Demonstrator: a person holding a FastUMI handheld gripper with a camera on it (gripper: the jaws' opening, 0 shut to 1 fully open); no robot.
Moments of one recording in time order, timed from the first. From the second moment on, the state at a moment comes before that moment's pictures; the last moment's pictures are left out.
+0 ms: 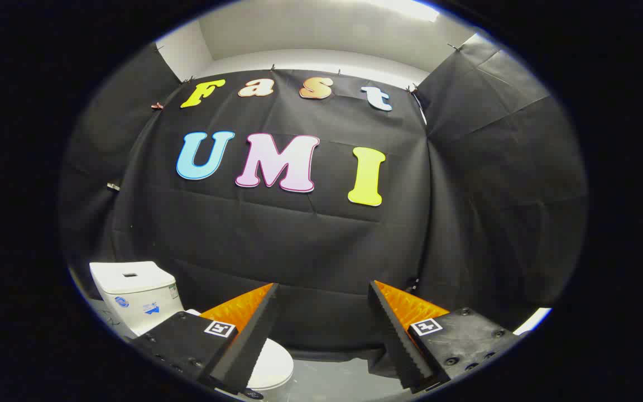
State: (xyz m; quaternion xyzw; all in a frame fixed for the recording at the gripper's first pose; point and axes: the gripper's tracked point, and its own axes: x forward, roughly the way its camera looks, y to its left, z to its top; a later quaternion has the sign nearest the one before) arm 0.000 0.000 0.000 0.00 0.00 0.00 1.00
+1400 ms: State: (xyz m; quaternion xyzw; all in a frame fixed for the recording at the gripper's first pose) arm -0.002 0.028 0.000 0.01 0.00 0.00 1.00
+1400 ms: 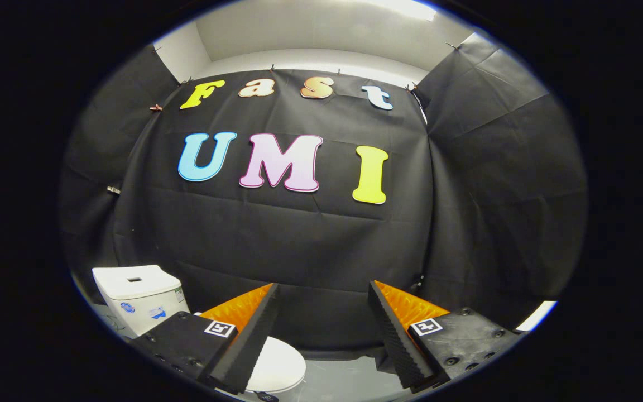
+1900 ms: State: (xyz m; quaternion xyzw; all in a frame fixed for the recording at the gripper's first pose) arm 0.011 0.049 -0.037 0.07 0.05 0.01 1.00
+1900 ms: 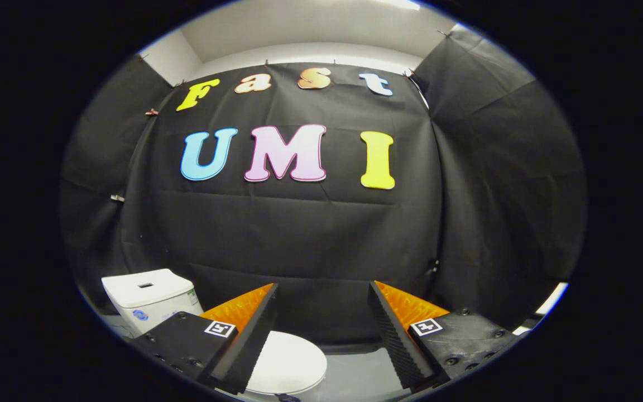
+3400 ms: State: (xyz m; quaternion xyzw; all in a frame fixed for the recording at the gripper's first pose) arm -0.072 0.095 -0.384 0.61 0.38 -0.26 0.65
